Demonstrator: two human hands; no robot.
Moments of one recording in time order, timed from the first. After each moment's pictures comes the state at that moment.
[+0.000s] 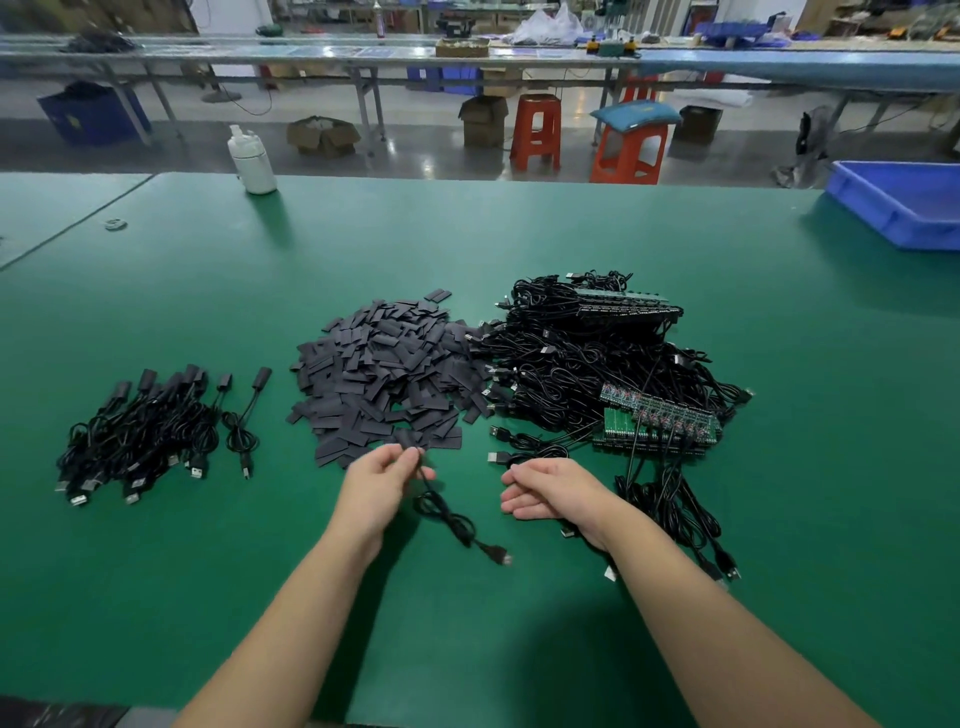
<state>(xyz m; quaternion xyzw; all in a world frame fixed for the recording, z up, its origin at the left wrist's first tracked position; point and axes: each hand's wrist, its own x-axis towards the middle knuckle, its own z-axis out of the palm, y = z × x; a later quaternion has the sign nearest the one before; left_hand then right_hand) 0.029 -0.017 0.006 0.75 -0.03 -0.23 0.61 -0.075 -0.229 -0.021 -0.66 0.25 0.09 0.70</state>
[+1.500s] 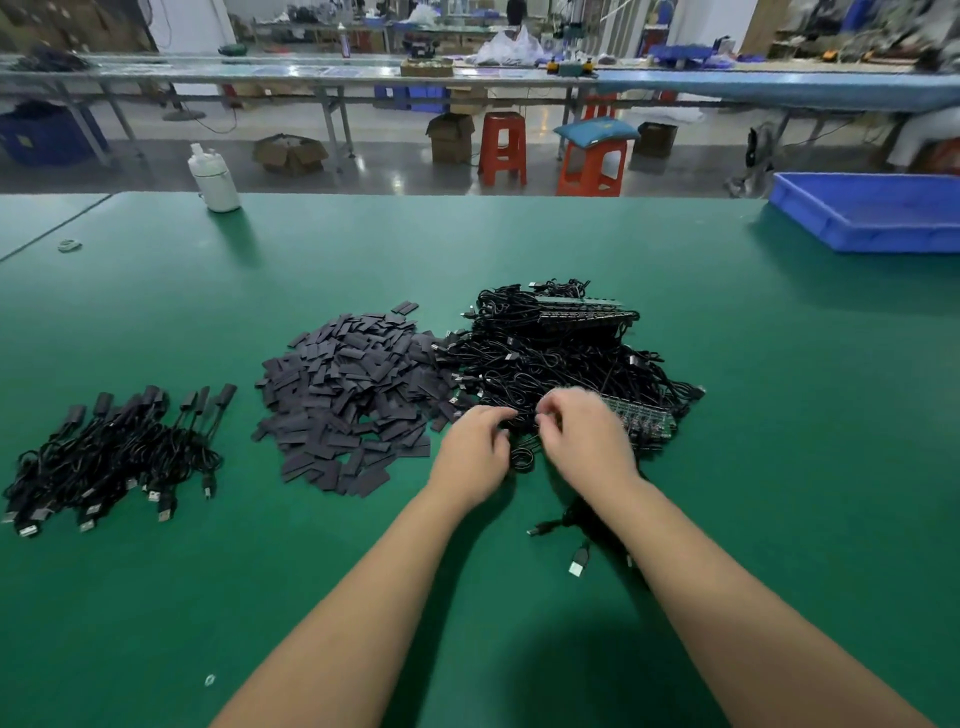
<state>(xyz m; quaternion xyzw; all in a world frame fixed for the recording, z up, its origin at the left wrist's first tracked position) 0.008 -0.141 0.010 0.84 -0.39 -0.05 0.37 -0.090 -0.260 0.044 -0.93 0.26 -0.17 0.17</state>
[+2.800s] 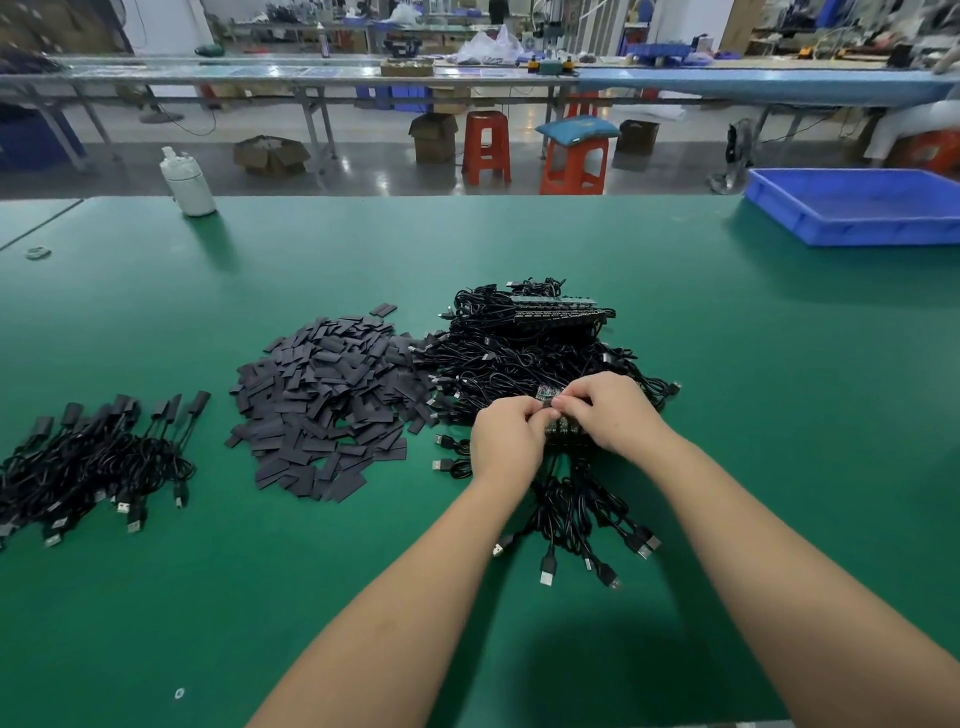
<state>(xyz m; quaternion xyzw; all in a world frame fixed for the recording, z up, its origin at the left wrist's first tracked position) -0.039 -0.200 0.042 0.85 -0.28 -0.09 0.44 -0.111 -0.325 0.077 -0.93 0.27 -0.07 0.24</state>
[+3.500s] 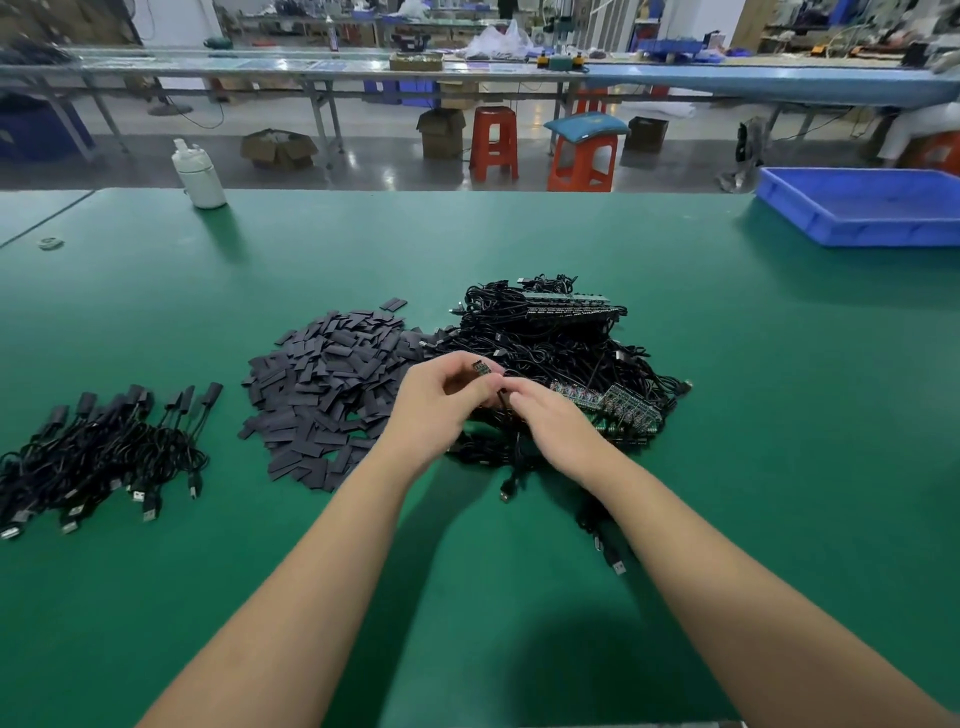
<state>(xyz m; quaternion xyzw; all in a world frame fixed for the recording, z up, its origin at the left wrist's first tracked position) 0.013 -0.121 0.081 0.66 -0.35 -0.17 0.65 -0.091 -0.252 0.072 -0.84 0.16 -0.08 0.52</state>
